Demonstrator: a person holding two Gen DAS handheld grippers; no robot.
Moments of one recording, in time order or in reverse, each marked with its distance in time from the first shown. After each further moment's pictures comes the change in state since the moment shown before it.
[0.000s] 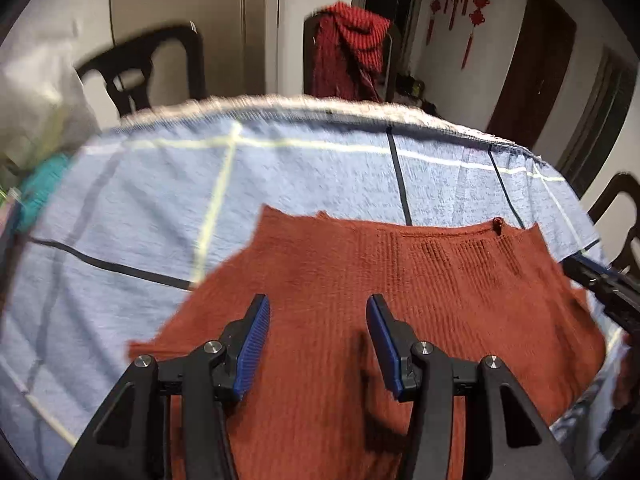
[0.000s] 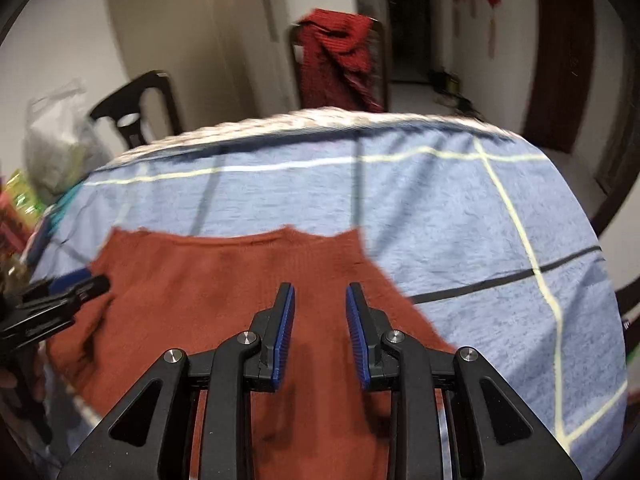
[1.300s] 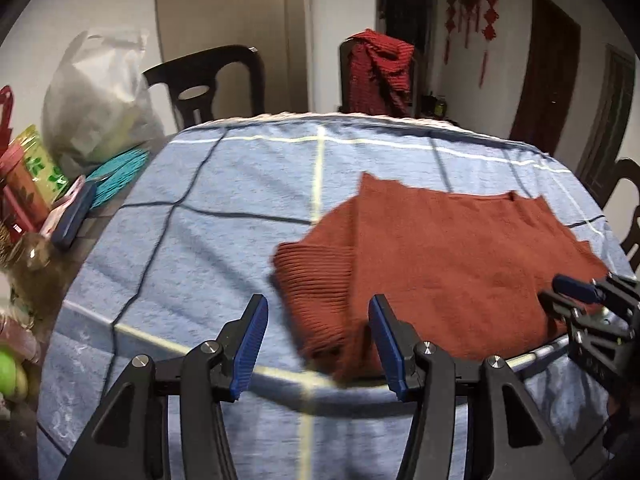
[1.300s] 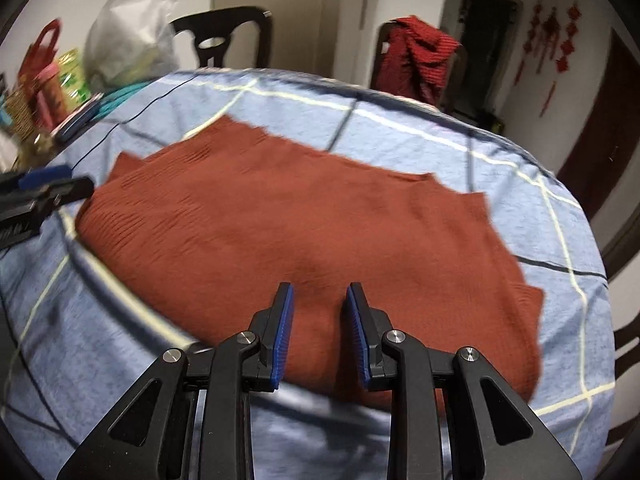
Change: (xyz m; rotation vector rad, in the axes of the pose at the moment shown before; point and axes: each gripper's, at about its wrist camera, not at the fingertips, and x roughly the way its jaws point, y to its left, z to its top) left arm -0.069 0.066 -0.066 -0.025 -0.071 0.096; right arm -0.008 0.115 -0.073 -0.325 0.042 -0.039
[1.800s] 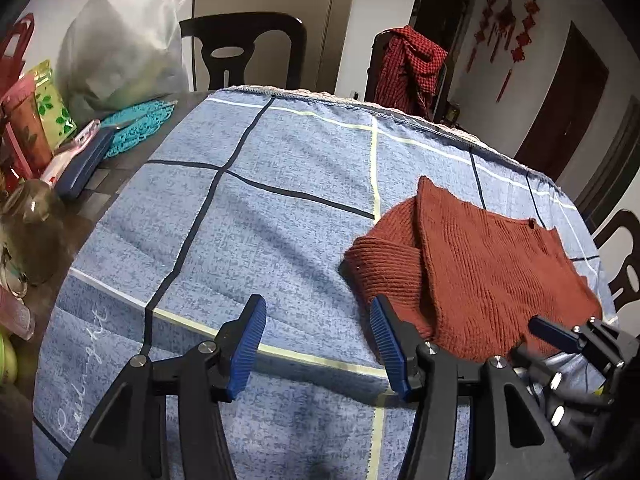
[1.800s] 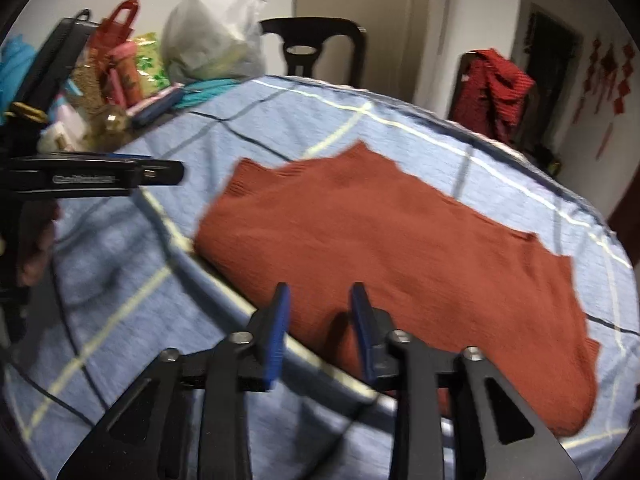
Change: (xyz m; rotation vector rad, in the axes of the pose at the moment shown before) left arm 0.010 0.067 0.006 -0.159 0.083 -0.087; right arm -0.006 0.077 0.021 -0.127 -0.055 0.216
